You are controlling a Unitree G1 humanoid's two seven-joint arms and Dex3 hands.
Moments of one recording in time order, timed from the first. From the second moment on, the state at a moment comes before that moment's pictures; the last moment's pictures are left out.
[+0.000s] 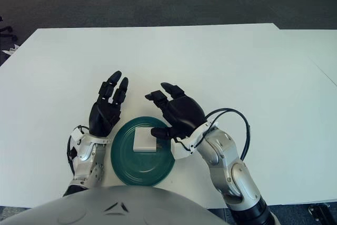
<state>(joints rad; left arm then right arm) 0.13 -0.11 -0.16 0.28 -0.39 -0.70 -0.41 0.15 -0.38 0.30 -0.67 -0.90 0.05 0.53</state>
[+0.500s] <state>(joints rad) 0.08 -0.11 -0.16 0.33 -0.39 -0.72 -0.41 0.05 -0.29 0.15 -0.62 -0.70 0.18 0.52</state>
